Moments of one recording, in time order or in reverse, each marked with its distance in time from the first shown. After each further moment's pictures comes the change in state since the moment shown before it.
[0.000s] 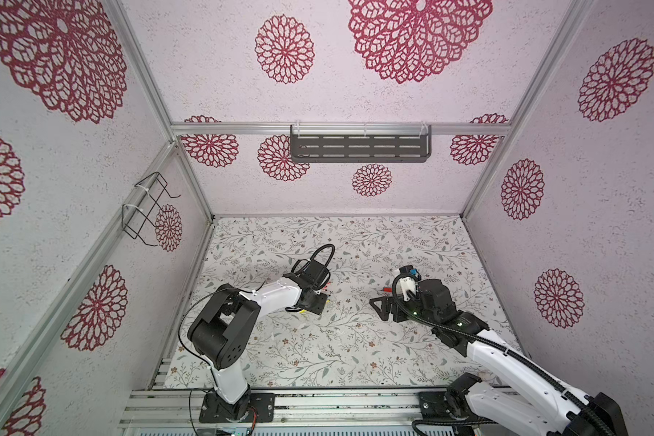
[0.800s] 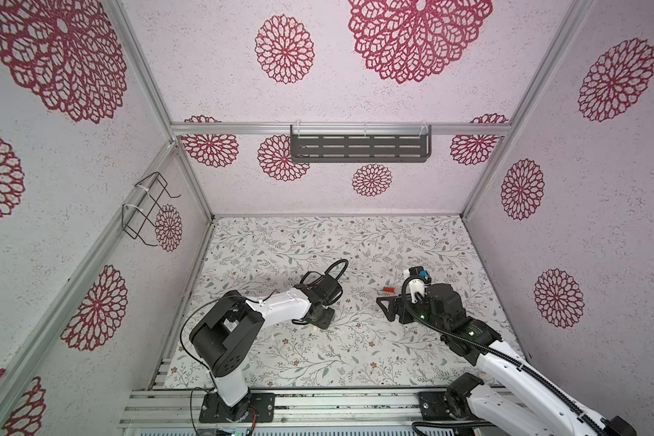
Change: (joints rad) left arm -0.140 -0.031 -0.053 -0.059 -0.047 -0.106; right arm 0.000 -0.122 -0.012 -0.053 0.063 0.021
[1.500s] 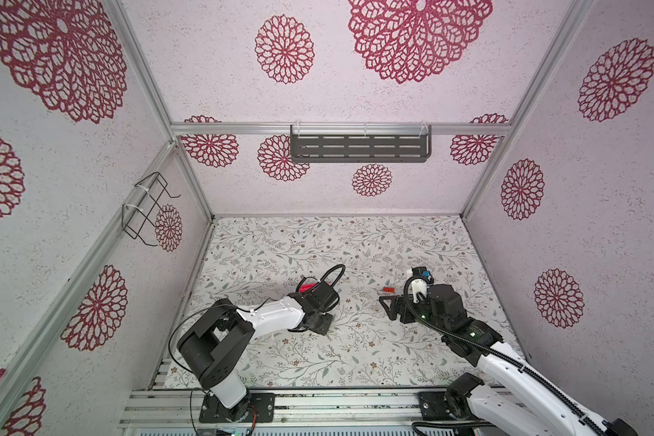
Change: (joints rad) left arm -0.041 -0.128 -0.150 0.098 0.048 -0.038; right arm -0.001 0.001 -0.003 -0.003 0.017 0.034
